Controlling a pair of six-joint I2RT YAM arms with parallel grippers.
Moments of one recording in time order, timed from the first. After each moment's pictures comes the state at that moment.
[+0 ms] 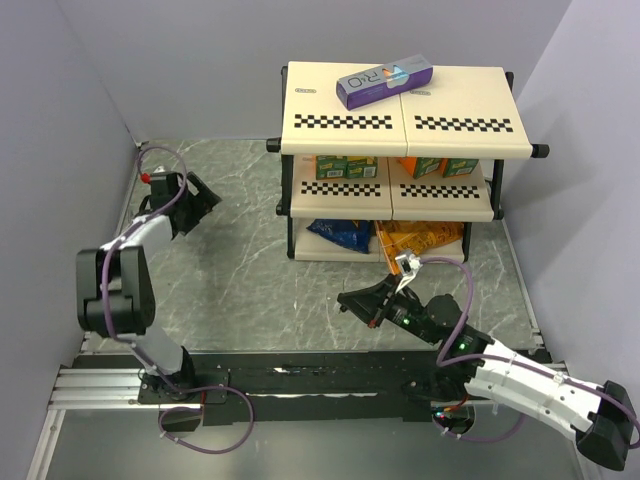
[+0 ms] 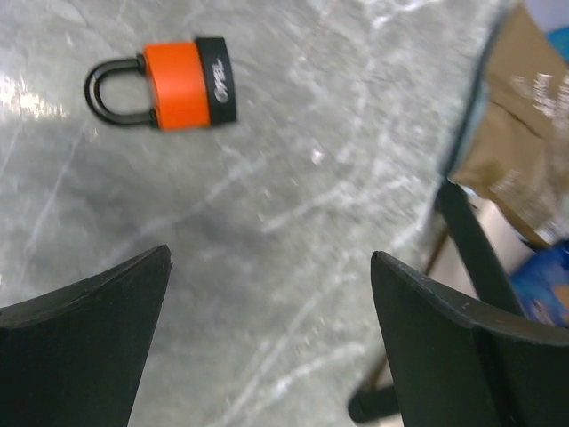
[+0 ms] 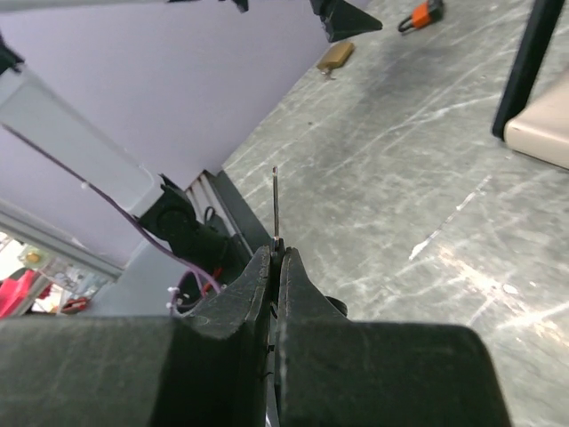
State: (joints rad) left arm 0.07 1.60 0.99 -0.05 0.11 -0.72; right arm 0.94 0.51 0.21 0.36 -0.06 0.68
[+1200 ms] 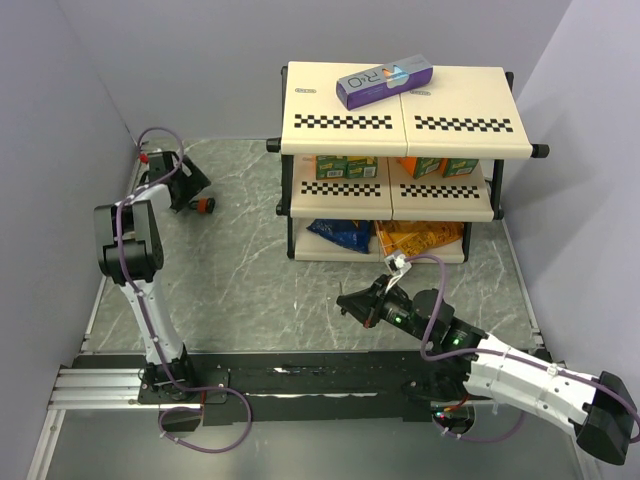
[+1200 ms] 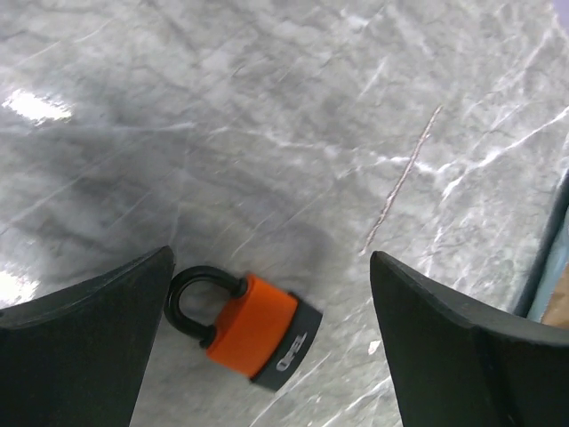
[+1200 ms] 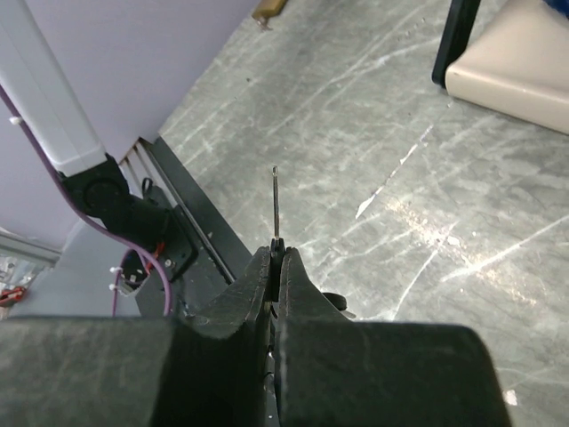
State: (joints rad) left arm 0.16 2.12 1.47 -0.08 0.09 -0.61; right arm 0.94 0.60 0.23 0.25 -0.01 0.63
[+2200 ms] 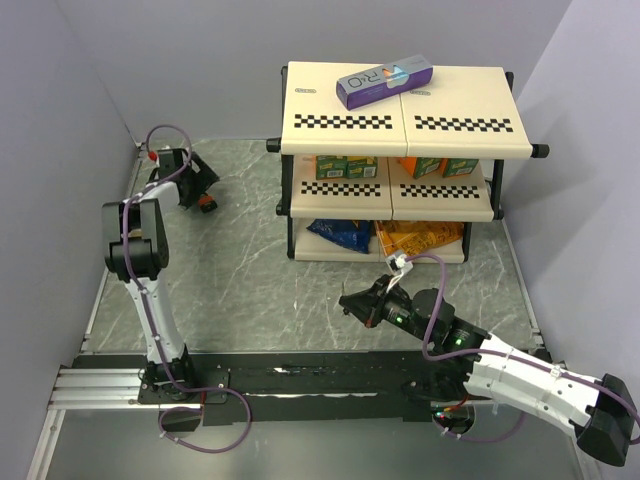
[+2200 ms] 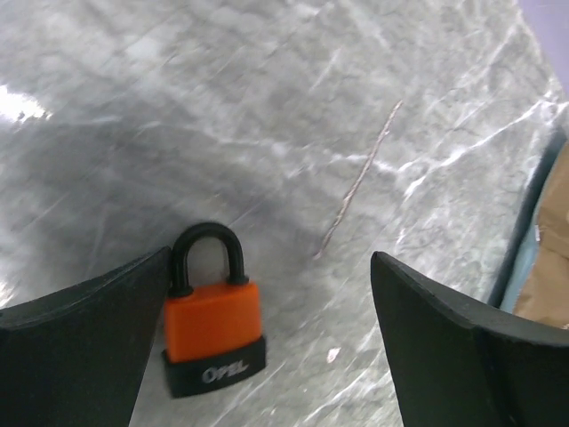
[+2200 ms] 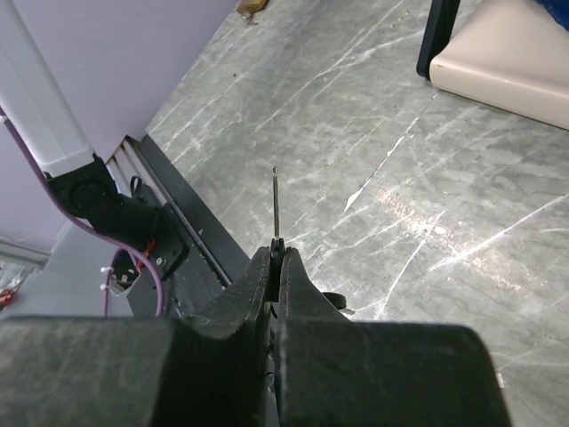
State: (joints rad) left arm 0.11 2.15 1.50 -0.07 0.08 -0.67; right arm 0.94 0.57 0.25 0.17 0.00 0.62
